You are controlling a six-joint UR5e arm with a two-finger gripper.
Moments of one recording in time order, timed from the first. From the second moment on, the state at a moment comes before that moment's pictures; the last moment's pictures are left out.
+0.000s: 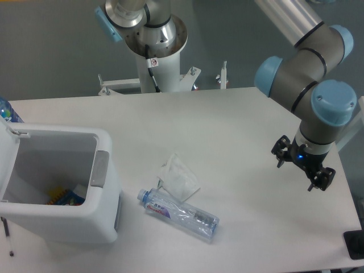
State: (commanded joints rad) arm 2.70 -2.13 -1.32 -1.16 1.54 1.53
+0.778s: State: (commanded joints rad) arm 2.67 -2.11 -1.43 -1.11 1.53 1.39
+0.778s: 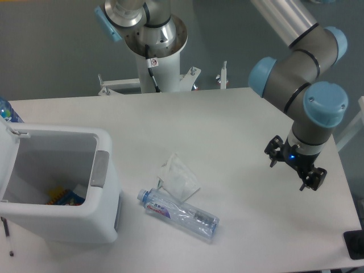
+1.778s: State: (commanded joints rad) arm 2.47 -1.97 -1.74 -1.07 1.51 1.10
